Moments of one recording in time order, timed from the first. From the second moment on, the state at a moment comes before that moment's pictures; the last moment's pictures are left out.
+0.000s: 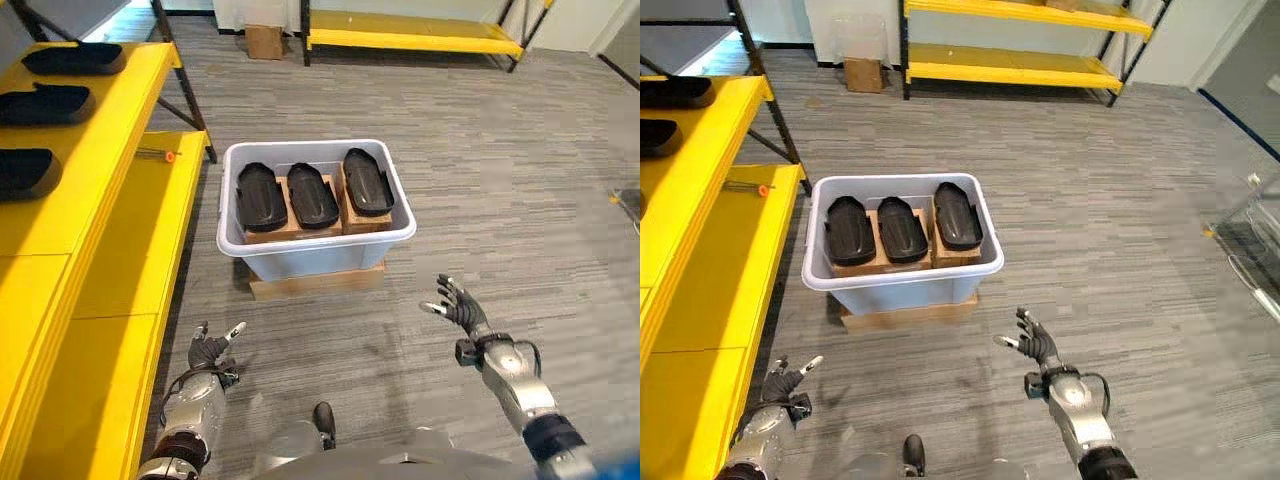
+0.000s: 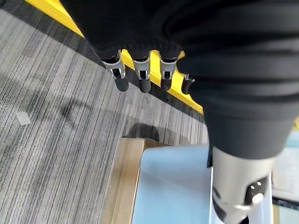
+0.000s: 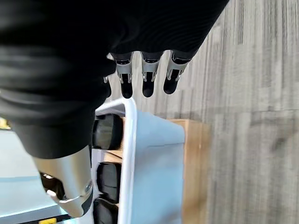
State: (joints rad) left arm -0.01 0.29 -0.04 0.74 -0.50 -0.09 0.27; right arm -0.05 -0.34 0.22 0.45 0.31 -0.03 -0.02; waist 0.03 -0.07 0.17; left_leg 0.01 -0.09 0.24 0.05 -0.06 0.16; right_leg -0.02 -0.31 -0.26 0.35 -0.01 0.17
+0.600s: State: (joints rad) left arm -0.05 0.22 -0.21 0.69 -0.48 -0.03 0.09; right arm -0.01 -0.40 0.21 0.49 0.35 -0.03 -0.03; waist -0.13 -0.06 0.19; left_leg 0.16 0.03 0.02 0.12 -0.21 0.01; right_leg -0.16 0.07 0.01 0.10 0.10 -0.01
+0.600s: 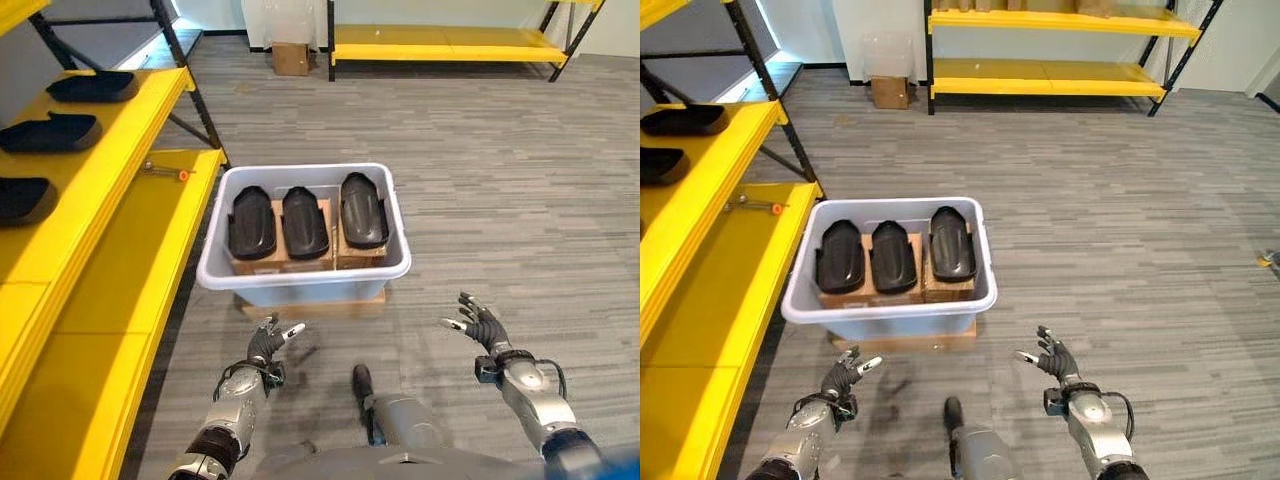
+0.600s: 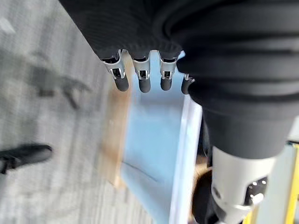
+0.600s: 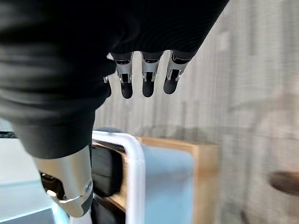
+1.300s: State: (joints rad) left arm -0.12 0.22 -0.16 0.53 -0.44 -0.22 0.38; right arm -0.02 -0.41 0.18 0.41 0.35 -0.05 -0.11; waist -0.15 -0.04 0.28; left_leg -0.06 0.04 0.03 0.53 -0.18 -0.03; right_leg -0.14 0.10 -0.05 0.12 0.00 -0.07
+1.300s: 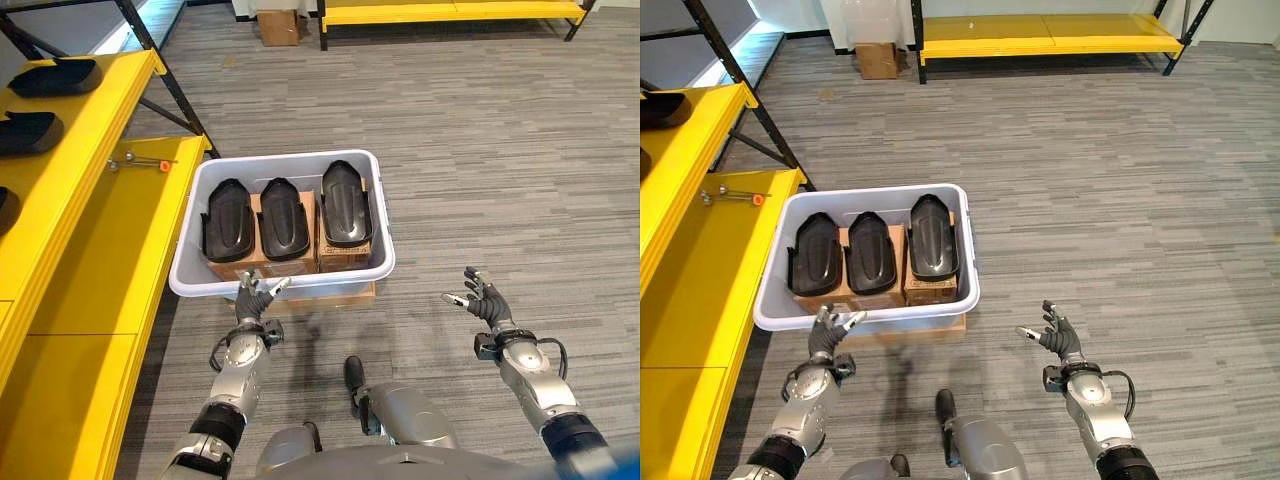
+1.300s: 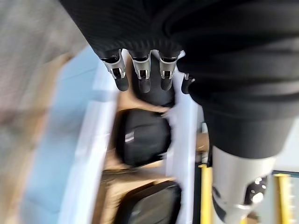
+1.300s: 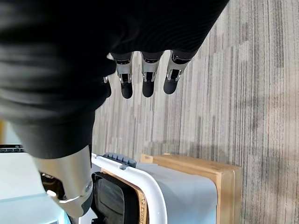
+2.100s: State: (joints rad) left arm -0.09 0.27 -0.14 0.59 -0.42 -0.22 0.44; right arm 0.02 -0.37 0.14 0.38 0.45 -0.06 -0.13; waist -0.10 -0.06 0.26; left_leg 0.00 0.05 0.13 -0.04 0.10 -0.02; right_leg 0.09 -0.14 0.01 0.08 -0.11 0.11
